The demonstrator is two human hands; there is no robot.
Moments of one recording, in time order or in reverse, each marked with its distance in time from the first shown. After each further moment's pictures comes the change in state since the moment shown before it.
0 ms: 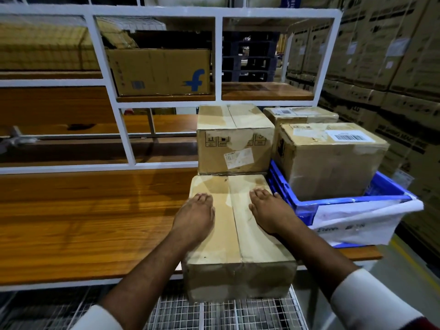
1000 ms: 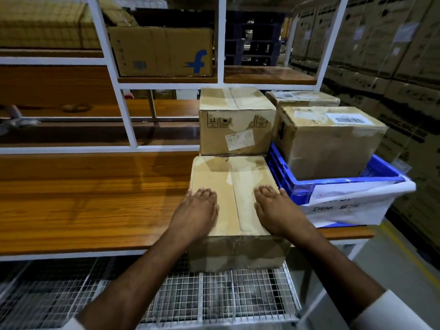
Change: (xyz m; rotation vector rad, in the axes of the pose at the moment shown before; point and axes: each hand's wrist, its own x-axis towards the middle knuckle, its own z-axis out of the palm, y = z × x) left_hand -0.059 0.013 -0.014 -0.011 -0.062 0.076; right_hand -0.068 -0.019 -0.001 0.028 -0.008 0.003
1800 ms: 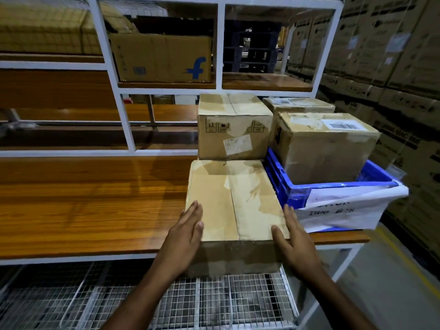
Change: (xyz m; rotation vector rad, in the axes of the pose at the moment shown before) left_hand -0.056 -0.014 0.027 -0.601 0.159 -0.074; right_hand -0.076 0.008 0.039 0.747 0.354 0.225
